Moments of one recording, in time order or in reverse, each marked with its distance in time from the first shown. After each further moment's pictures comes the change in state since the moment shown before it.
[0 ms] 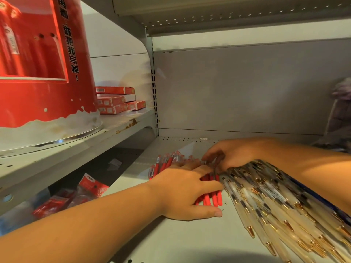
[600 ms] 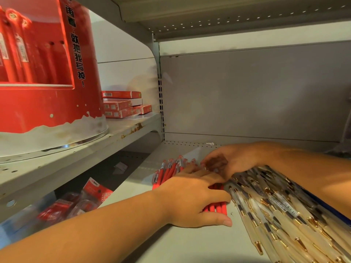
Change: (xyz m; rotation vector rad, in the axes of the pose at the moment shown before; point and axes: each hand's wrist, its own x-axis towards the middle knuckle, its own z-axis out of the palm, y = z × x) left_hand 0.004 0.004 -0.001 -0.025 0.065 0.039; right_hand 0.017 0.007 -0.003 0.200 -0.101 -0.084
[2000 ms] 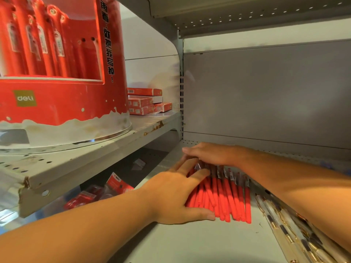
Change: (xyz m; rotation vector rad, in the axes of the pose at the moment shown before) left_hand -0.054 -0.042 0.012 -0.071 0.029 -0.334; right_hand 0.082 -0.070 0.018 0.014 0.231 -0.213
